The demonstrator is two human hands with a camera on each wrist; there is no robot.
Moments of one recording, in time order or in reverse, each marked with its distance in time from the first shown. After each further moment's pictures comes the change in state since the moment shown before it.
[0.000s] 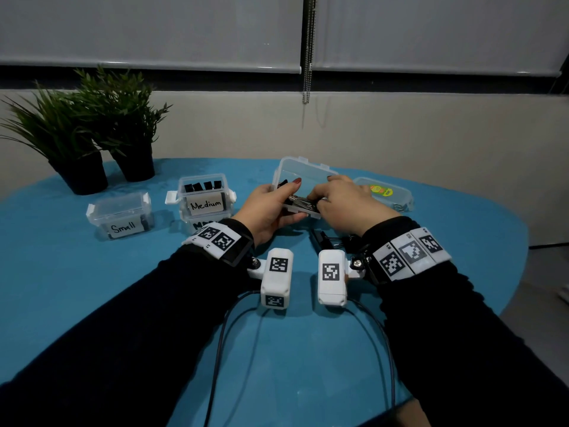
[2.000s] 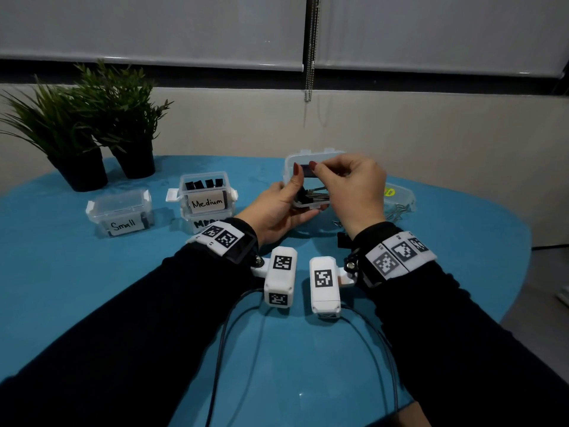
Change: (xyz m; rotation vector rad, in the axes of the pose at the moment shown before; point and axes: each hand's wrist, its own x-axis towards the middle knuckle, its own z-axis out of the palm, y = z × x) left_hand -0.004 -0.001 0.010 -0.059 -0.130 -0.035; right_hand 0.017 -0.001 0.020 0.757 0.755 -0.022
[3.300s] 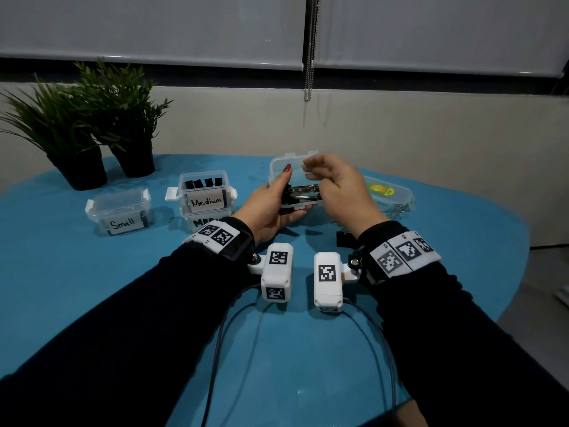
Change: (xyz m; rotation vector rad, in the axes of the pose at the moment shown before) left_hand 0.000 0.002 -0.007 -0.025 0.127 -0.009; right_hand -0.006 -0.004 -0.003 0.052 -0.412 0.070
